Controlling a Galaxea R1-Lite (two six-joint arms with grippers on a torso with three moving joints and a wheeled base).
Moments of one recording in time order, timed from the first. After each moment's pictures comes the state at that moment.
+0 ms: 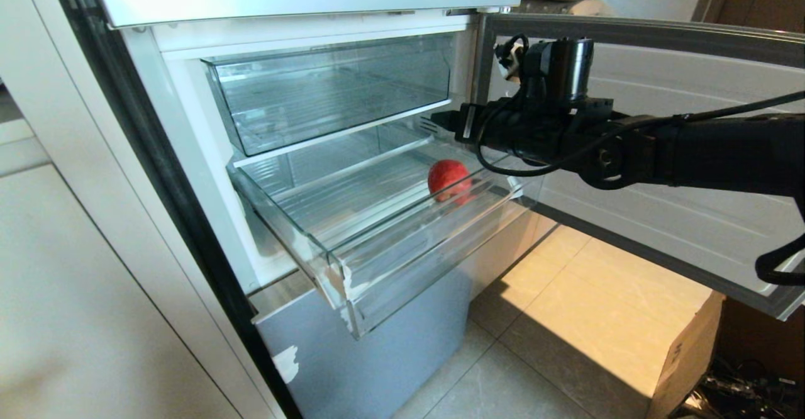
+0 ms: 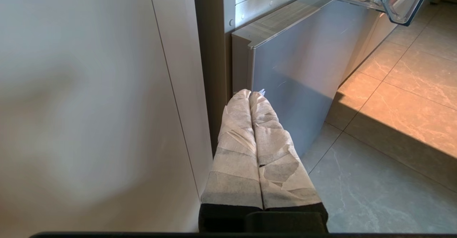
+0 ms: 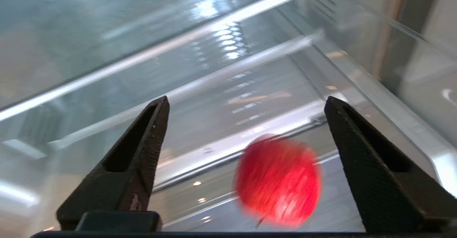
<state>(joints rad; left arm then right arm) -0.01 0.00 0.00 0.01 0.00 0.02 0.50 2.13 -1.87 -0.21 0.00 0.26</state>
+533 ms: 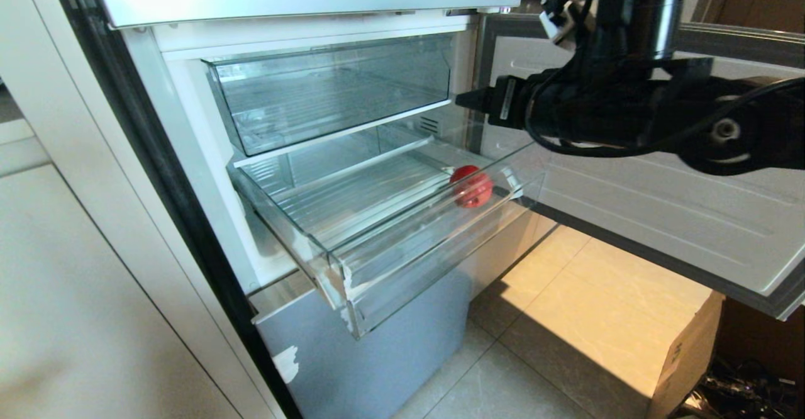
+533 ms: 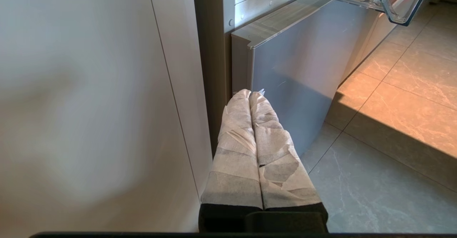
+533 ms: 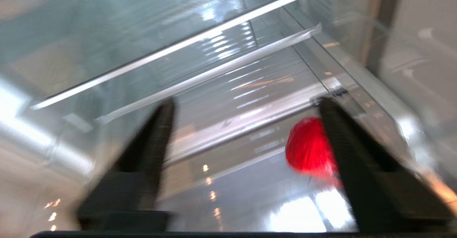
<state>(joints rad) -0.01 0.00 0.00 0.01 0.00 0.02 0.52 1.85 -1.65 -0.14 0.00 0.27</state>
